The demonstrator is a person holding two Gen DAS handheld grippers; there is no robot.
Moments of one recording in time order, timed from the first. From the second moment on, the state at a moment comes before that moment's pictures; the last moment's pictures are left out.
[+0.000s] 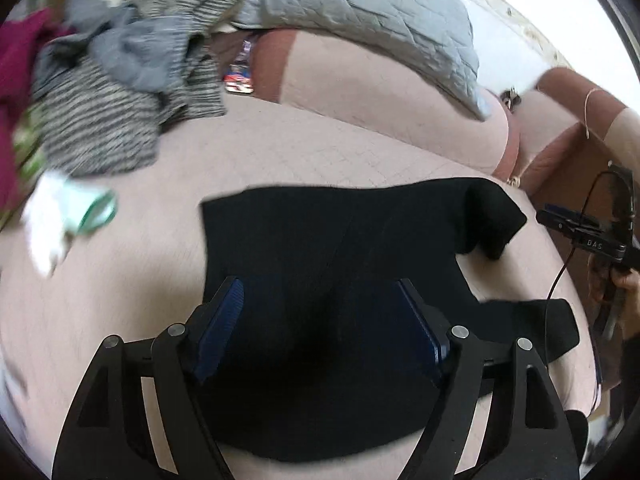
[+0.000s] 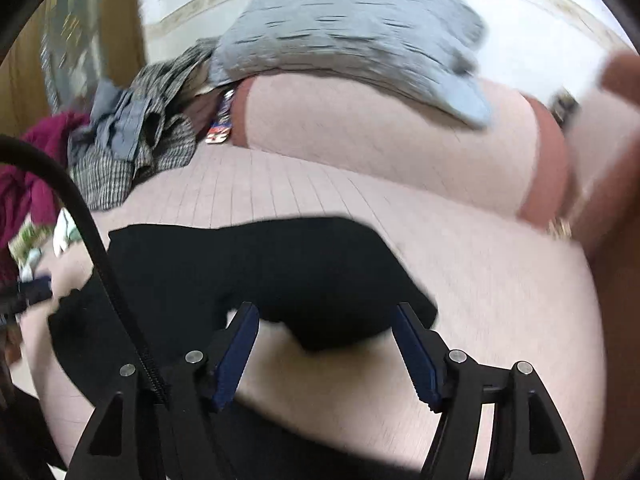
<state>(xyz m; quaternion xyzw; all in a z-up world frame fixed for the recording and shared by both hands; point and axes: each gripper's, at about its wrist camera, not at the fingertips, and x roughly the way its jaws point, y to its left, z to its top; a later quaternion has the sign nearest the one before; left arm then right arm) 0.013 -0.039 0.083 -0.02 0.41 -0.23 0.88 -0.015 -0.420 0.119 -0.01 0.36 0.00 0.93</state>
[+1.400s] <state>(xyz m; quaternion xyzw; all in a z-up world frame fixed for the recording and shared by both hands) -0.021 -0.059 0.111 0.08 0.34 -0.35 0.87 -0.089 -0.363 0.146 -0.24 0.28 0.04 0.93</state>
